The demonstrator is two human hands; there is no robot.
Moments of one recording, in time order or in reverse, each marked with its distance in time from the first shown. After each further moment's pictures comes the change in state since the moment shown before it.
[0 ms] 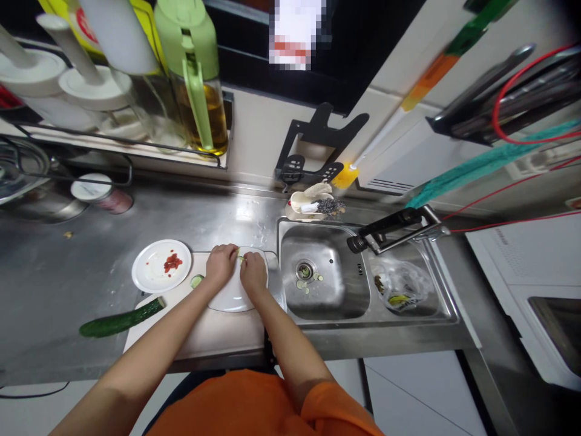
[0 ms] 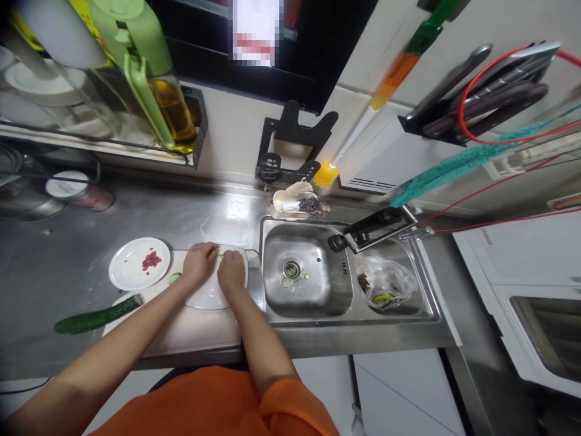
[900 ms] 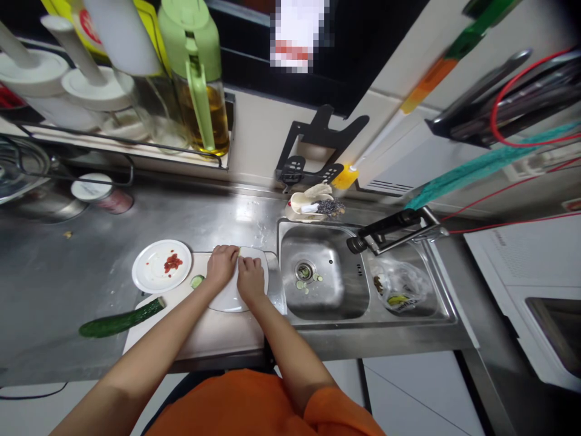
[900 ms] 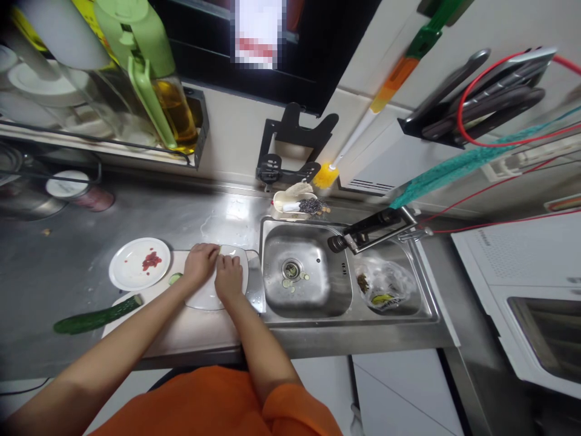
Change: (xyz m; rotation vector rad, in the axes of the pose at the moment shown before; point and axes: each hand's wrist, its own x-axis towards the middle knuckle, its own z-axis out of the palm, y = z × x) left_hand 0.000 -0.003 0.004 0.008 0.006 0.040; right_hand -0.017 -0.001 0.008 -0.195 -0.046 -0.187
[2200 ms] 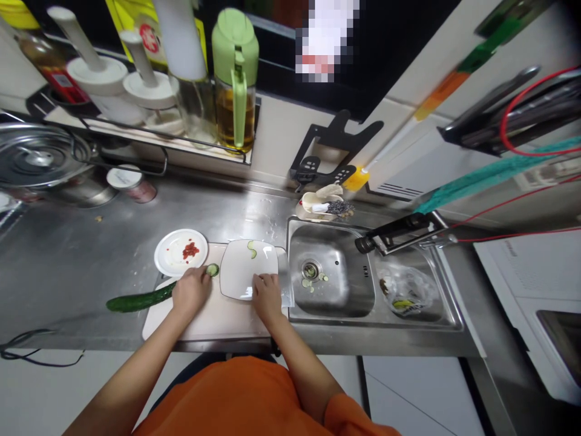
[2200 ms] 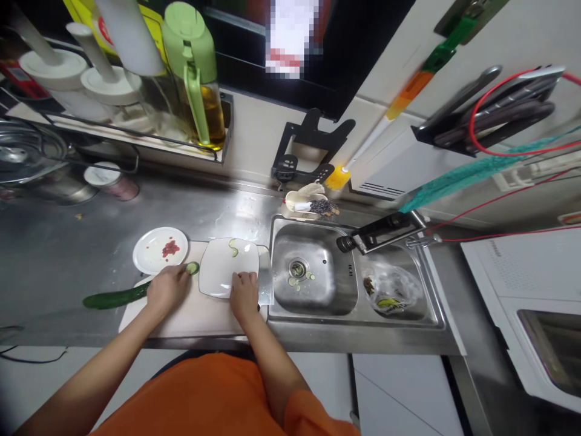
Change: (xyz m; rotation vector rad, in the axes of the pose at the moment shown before) left_hand -0.105 -0.045 -0.063 0.229 -0.096 -0.441; right_hand -0.067 0.007 0.000 0.060 0.109 -0.031
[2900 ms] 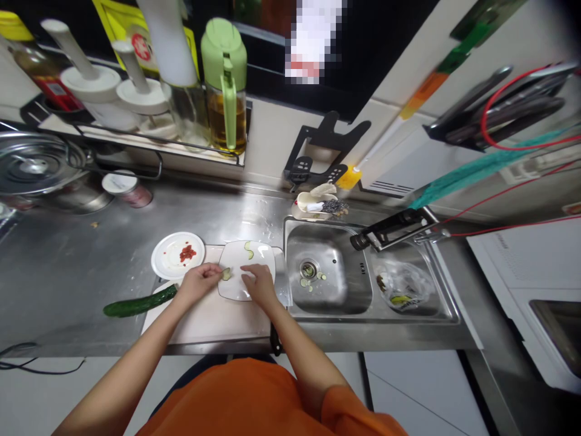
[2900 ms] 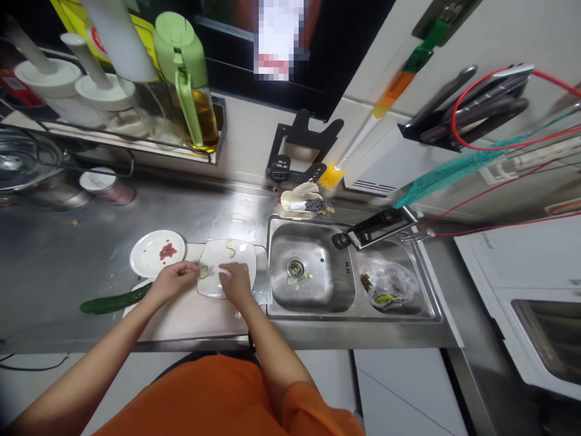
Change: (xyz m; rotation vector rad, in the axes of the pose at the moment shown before) left_hand 0.008 0.023 -0.023 -0.876 -0.269 0.003; right_hand 0.035 -0.012 -0.017 0.560 -0.064 0.094
